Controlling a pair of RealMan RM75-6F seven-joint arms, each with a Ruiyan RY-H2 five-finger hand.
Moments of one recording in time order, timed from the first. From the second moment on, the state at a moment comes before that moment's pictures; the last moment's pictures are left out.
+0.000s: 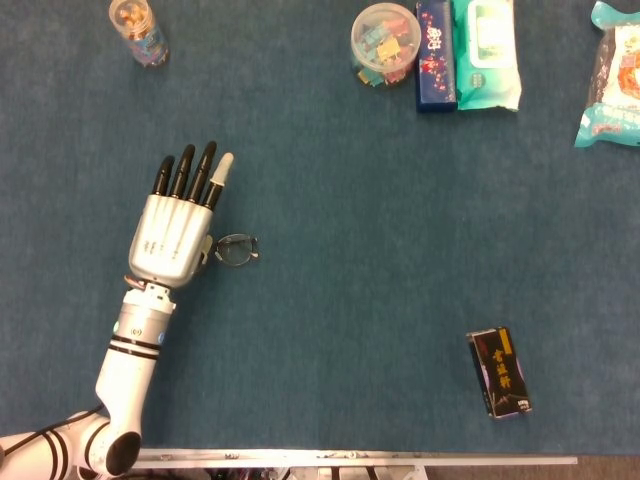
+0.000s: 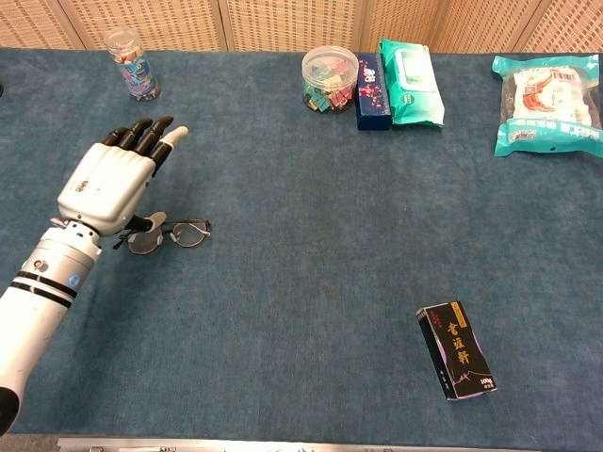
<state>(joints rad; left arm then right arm) -0.41 -1.80 -0.04 -1.27 1.40 1.38 0.65 0.21 -1.07 0.06 -1.44 -1.54 1.38 0.30</state>
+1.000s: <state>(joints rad) -0.40 -1.81 -0.06 -1.26 1.43 1.36 0.64 0.21 -1.07 0.06 -1.45 -1.54 1.38 0.29</state>
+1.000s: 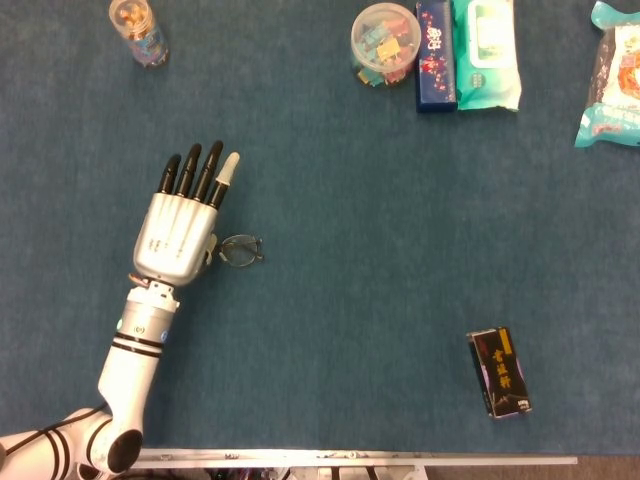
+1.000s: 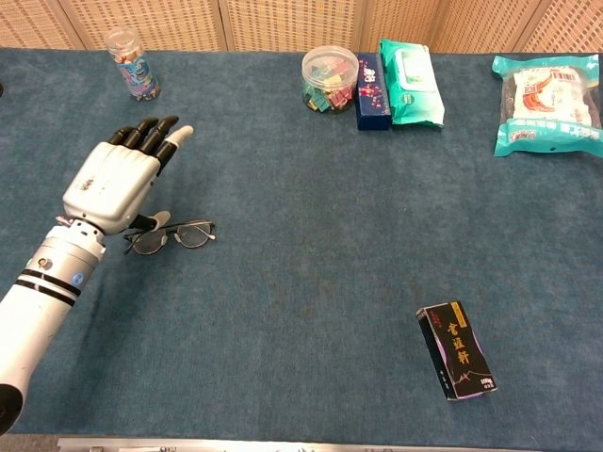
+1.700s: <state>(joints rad) -0.28 -1.39 -0.05 -1.49 1.49 1.48 0.28 0.20 -1.03 0.05 -1.53 -1.56 1.39 0.19</state>
